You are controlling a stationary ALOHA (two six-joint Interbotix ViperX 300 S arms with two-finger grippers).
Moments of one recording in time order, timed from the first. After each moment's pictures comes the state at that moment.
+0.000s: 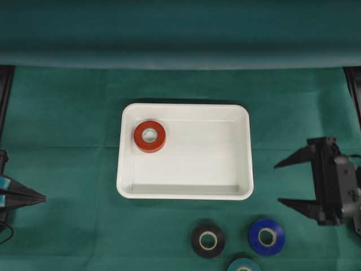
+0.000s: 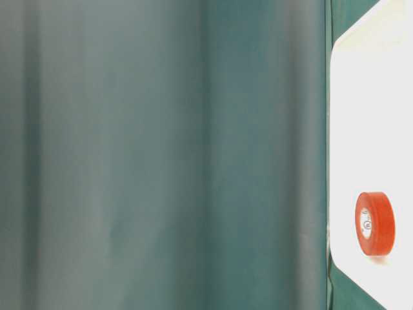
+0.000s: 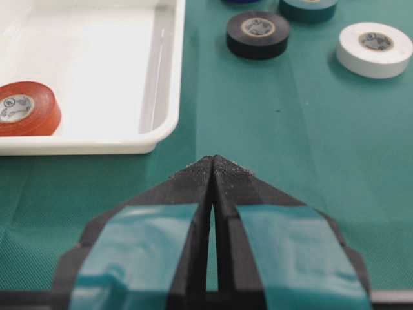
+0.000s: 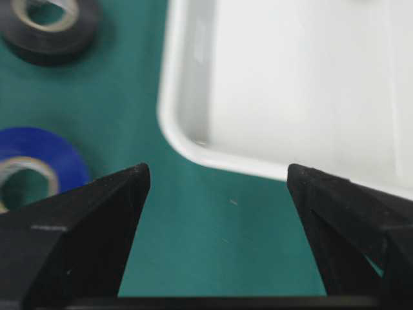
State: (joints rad) left arm -0.01 -1.44 1.52 -0.02 0.11 0.05; right arm -0.08 -0.71 1.19 -0.17 0.13 0.01
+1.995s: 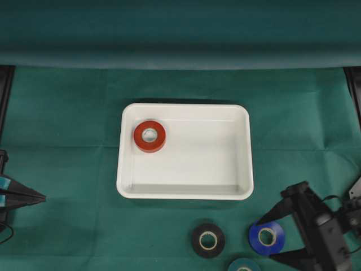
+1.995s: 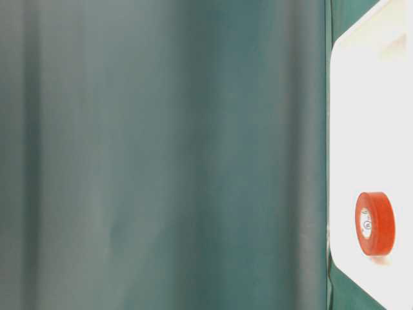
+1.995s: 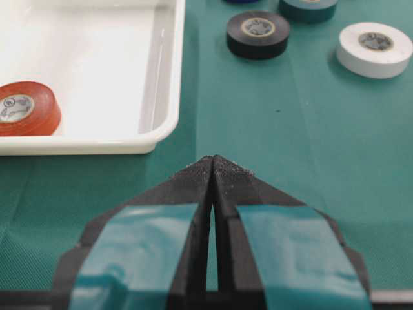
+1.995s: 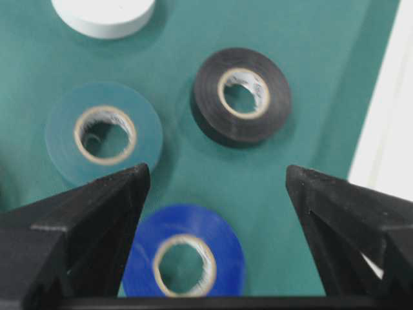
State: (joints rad) left arm -0.01 -1.44 1.52 -0.02 0.11 0.05; right arm 0.23 -0.48 1.07 -0.15 0.06 0.04
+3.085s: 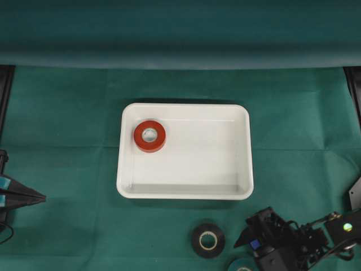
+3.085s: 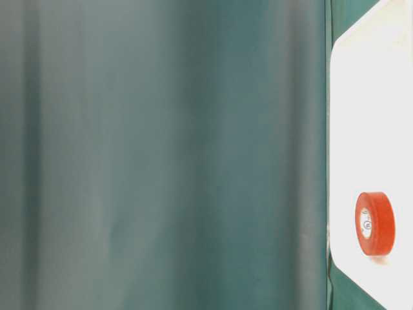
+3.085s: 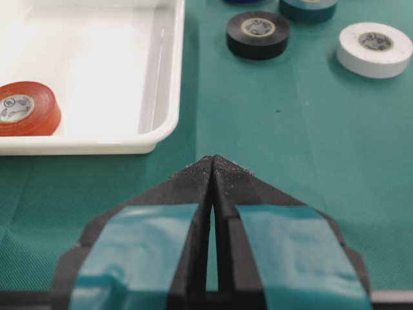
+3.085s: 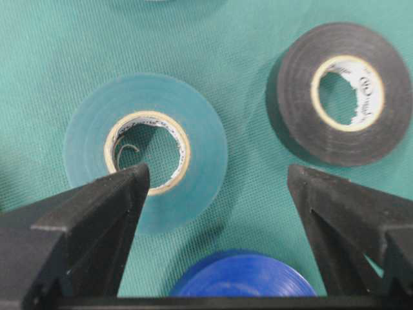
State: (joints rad) left arm -0.01 -1.44 1.52 -0.02 0.11 0.05; right arm 0.29 -0.07 0.92 -0.15 0.03 0.07
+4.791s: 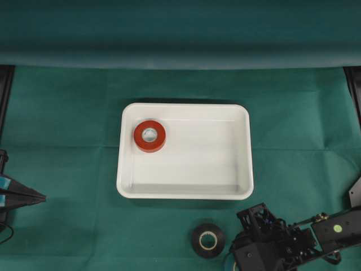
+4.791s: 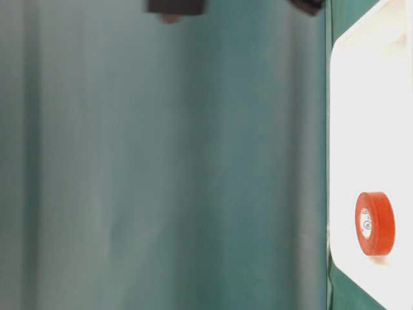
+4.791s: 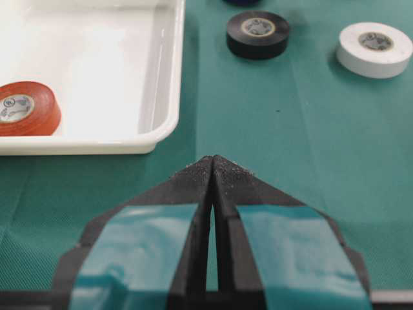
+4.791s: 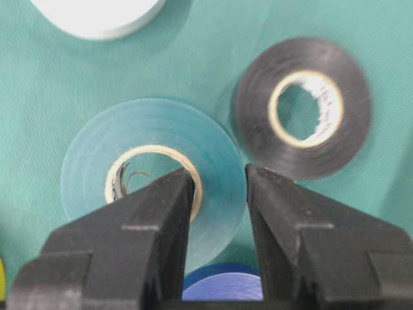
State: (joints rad) left arm -0.01 -1.44 1.52 -0.02 0.11 0.05; right arm 0.28 -0.10 0.76 -0.15 0.29 0.20
